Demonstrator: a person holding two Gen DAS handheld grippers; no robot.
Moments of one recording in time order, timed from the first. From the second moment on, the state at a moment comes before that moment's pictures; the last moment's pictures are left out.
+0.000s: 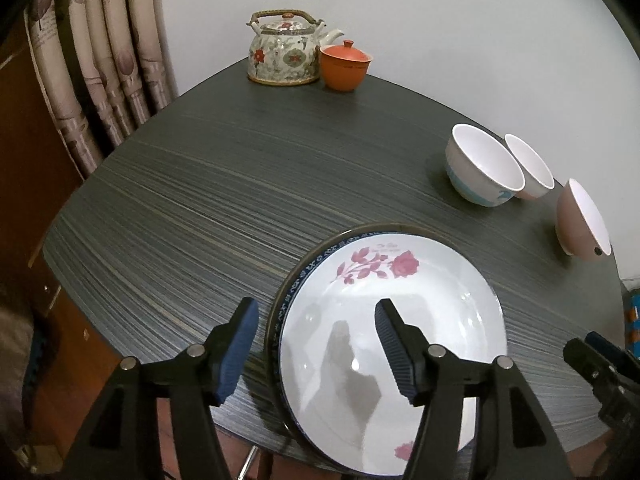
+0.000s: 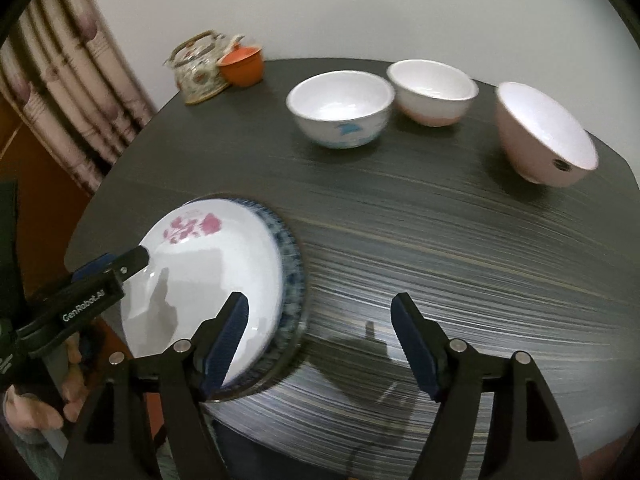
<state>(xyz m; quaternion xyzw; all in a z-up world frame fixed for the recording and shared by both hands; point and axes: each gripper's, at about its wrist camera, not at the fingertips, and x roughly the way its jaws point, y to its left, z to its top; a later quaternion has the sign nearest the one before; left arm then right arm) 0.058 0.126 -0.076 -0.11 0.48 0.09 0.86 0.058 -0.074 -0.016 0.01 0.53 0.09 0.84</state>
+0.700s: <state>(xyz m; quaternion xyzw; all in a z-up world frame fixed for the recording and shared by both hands) 0.132 -0.030 -0.030 -0.05 0.52 -0.04 0.85 0.080 -0.218 -0.010 0.10 0.52 -0.01 0.85</state>
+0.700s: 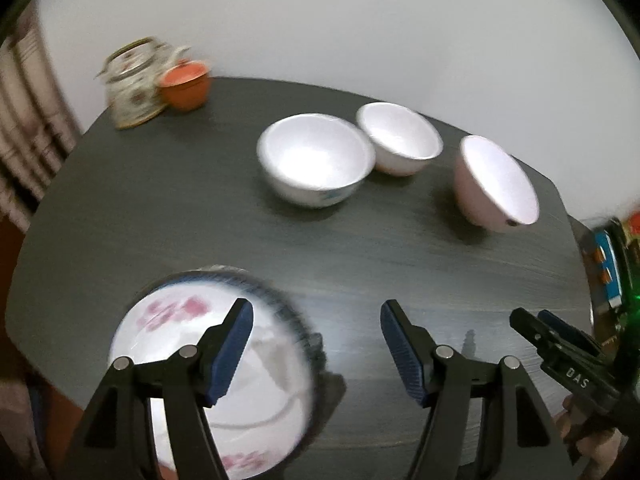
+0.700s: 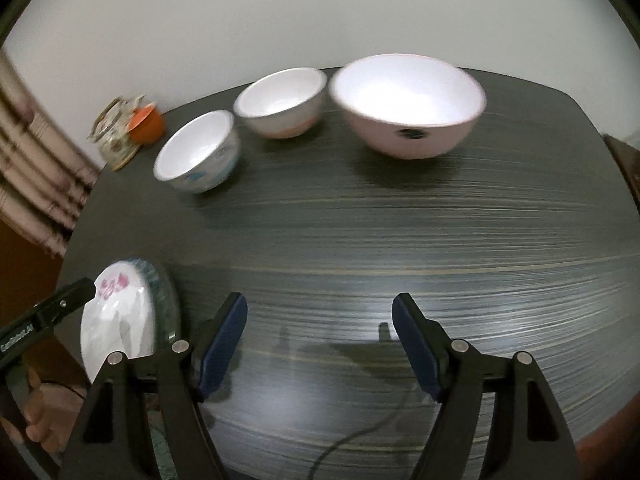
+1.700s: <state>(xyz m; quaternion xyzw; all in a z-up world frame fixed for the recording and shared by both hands) 0.296 -0.177 -0.079 -0.13 0.61 -0.10 0.77 0.206 -0.369 -0.017 0.18 0.54 -0.07 0.82</state>
